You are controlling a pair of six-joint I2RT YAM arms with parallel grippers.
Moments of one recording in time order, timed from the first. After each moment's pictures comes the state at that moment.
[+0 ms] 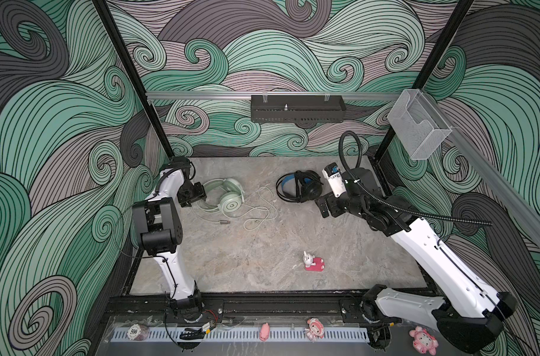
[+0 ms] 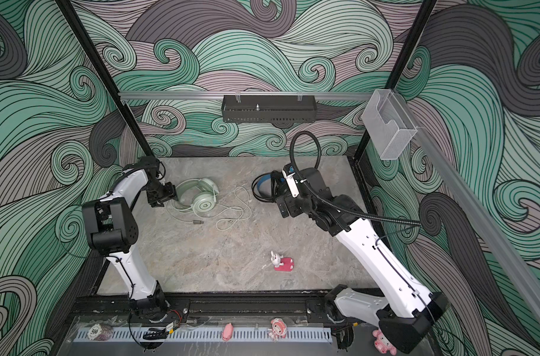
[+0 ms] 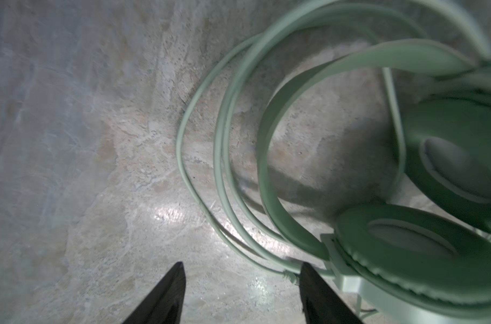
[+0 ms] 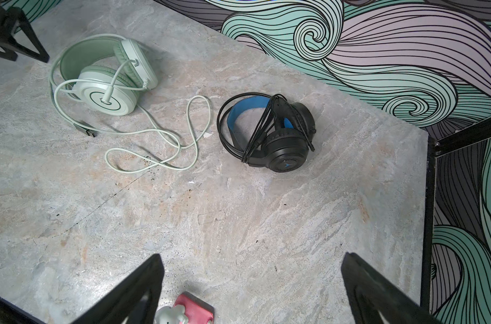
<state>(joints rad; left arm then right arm) 0.17 1.98 1.61 -1.06 0.09 -0.25 0.60 1.17 1.38 -0.94 0.19 -0.02</state>
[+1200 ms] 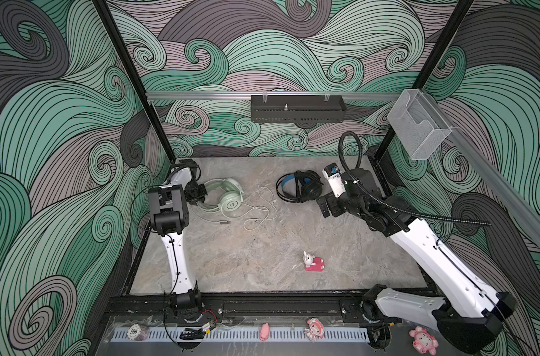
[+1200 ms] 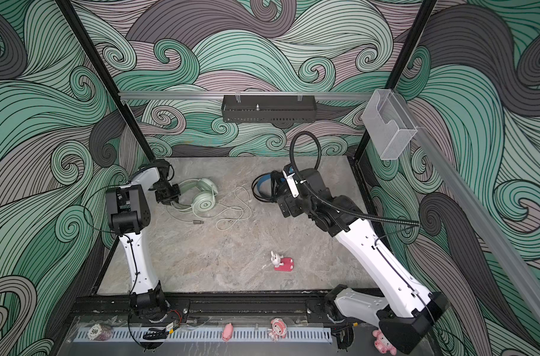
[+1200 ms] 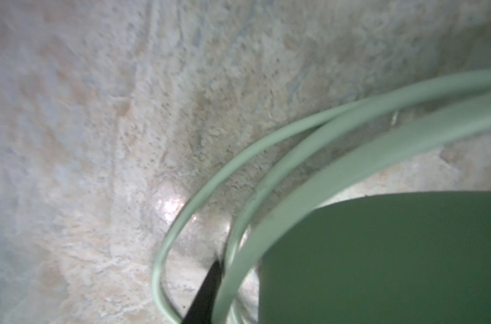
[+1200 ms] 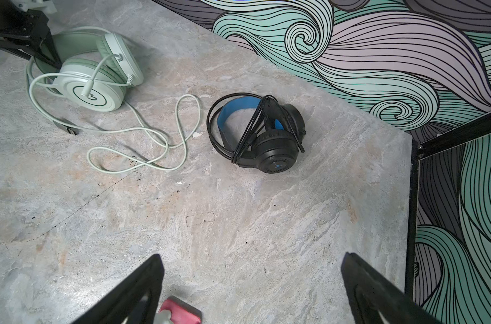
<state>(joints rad) 0.16 2.26 1.80 -1.04 0.00 -0.26 0.60 1.17 1.36 -0.92 0.24 -0.05</state>
